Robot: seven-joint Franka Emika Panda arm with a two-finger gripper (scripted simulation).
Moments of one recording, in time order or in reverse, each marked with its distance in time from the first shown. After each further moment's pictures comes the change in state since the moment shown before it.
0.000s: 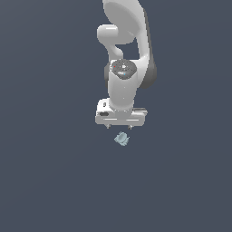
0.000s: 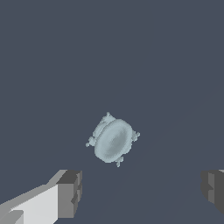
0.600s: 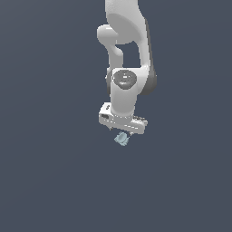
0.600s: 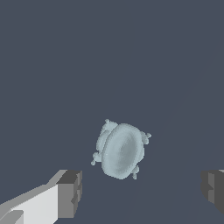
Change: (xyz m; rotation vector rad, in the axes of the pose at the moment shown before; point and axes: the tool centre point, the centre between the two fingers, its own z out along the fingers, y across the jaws) arm 0.003 -0.009 0.029 0.014 -0.002 0.262
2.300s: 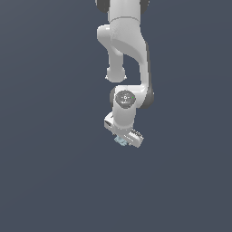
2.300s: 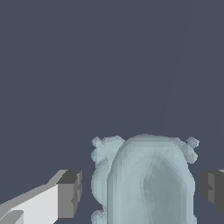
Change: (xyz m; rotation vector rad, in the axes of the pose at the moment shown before) arm -0.002 -0.008 0.077 0.006 0.000 0.326
